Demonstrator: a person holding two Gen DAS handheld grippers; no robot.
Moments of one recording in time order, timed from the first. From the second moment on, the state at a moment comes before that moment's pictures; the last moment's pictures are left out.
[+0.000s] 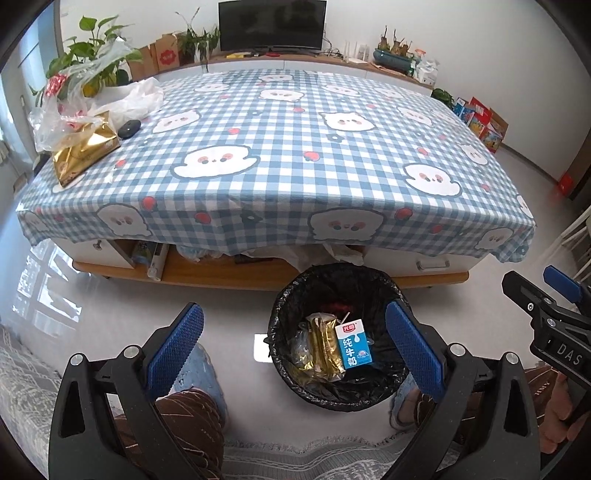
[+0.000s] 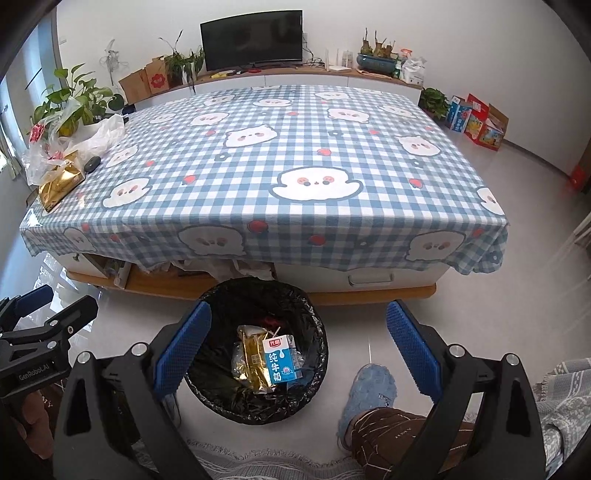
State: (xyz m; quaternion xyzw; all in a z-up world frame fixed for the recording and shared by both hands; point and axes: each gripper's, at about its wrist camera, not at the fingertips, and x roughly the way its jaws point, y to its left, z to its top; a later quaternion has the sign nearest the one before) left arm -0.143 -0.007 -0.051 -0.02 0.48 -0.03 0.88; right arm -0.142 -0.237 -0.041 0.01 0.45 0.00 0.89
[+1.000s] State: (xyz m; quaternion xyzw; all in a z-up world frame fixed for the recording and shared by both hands) left arm -0.141 -0.011 -0.054 -0.02 0.48 -0.04 0.88; right arm -0.138 -0.237 -0.046 0.00 0.45 0.00 0.89
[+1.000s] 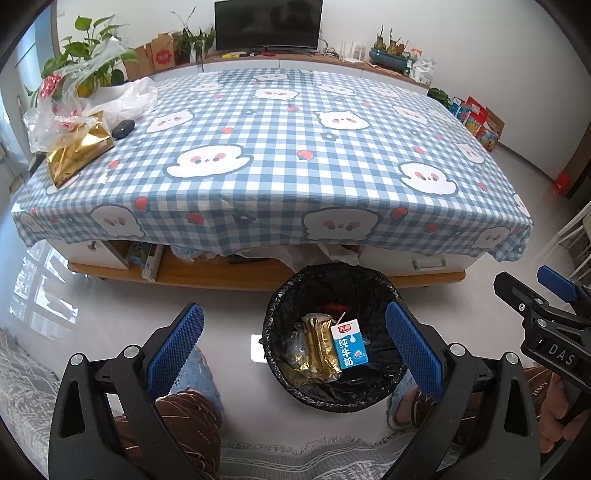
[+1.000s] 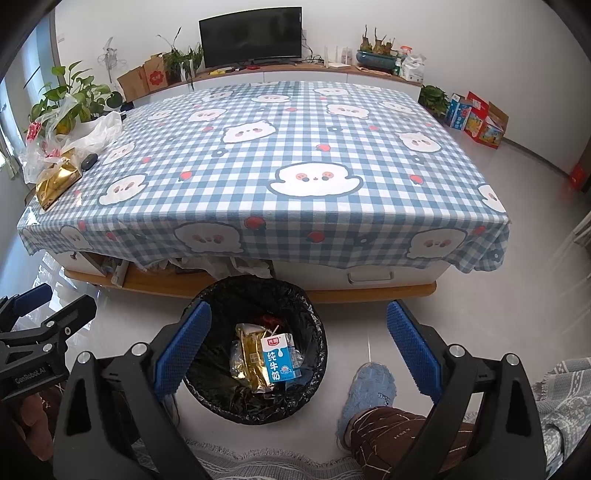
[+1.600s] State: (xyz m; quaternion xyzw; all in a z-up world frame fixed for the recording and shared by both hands) left arm -0.140 -0.013 -0.055 -0.01 0.48 -0.04 0.88; right arm -0.137 -0.235 -0.049 0.00 0.46 0.00 0.89
